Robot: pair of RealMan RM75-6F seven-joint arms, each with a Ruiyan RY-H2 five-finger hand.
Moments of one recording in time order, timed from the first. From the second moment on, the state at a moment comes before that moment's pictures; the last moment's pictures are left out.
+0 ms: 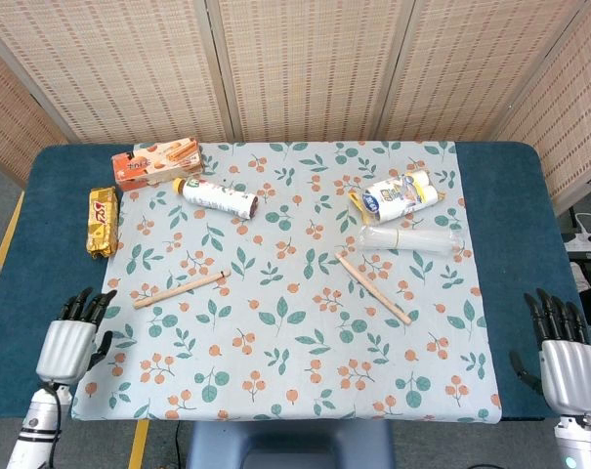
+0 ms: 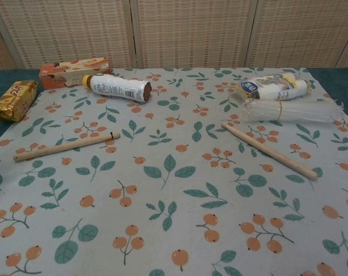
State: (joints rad) left arm -0.20 -1.42 -0.07 -1.43 1.52 1.40 0.32; right arm -0.04 -1.17 0.04 -1.75 -1.50 1.59 -0.27
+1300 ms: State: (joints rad) left arm -0.47 -1.82 -0.16 -1.03 1.25 1.16 0.89; right arm -0.03 -1.15 0.04 -1.77 -1.48 1.56 -0.24
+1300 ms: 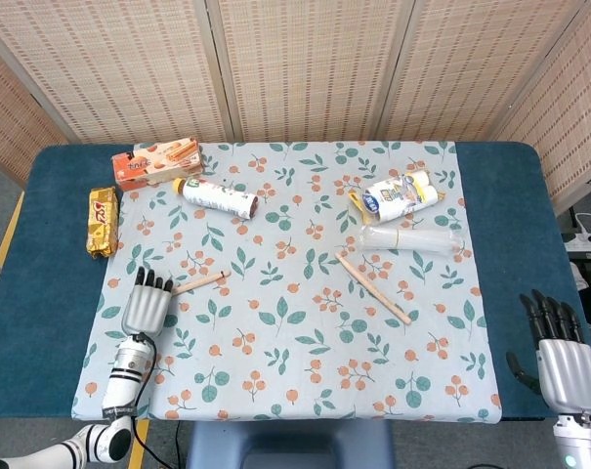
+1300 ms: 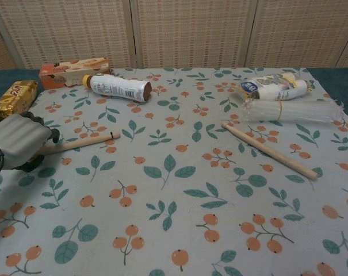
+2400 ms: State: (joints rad) left arm -0.50 -1.84 -0.14 -0.95 1.25 1.18 0.81; right arm 0.01 -1.15 0.05 -1.81 -1.46 1.47 -0.29
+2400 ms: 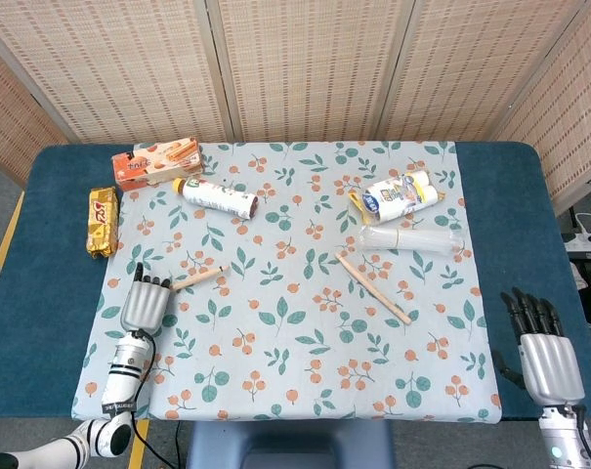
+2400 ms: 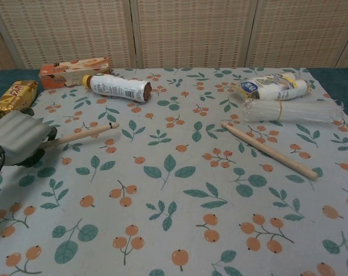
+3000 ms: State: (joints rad) left arm -0.50 -1.79 -0.09 -0.96 1.40 1.28 0.64; right arm 0.32 -1.31 0.23 -1.84 -0.84 1.21 -0.61
